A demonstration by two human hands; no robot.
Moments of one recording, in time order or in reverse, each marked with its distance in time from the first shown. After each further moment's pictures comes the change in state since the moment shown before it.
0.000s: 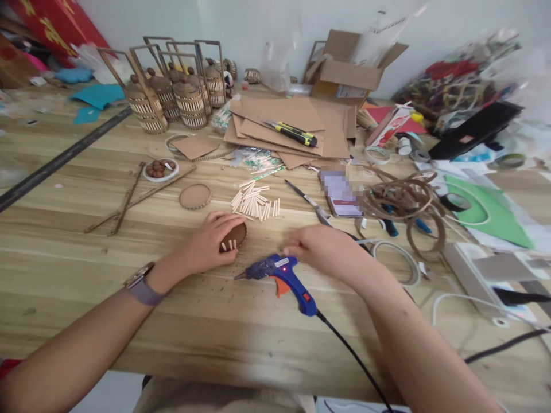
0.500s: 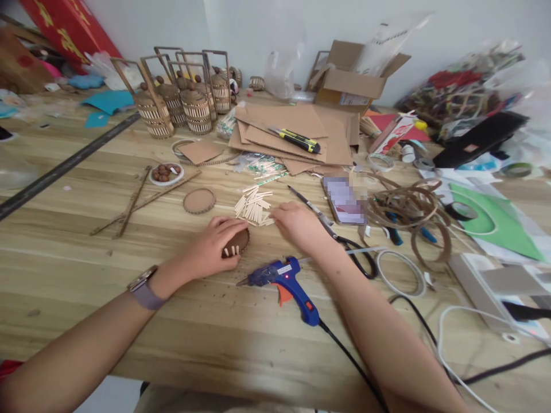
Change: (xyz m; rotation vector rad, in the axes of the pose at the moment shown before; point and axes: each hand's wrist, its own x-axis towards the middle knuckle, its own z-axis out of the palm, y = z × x) left_hand -0.001 0.000 0.000 -0.003 0.026 0.021; right_hand 0.073 0.014 0.021 -0.156 0.398 -0.264
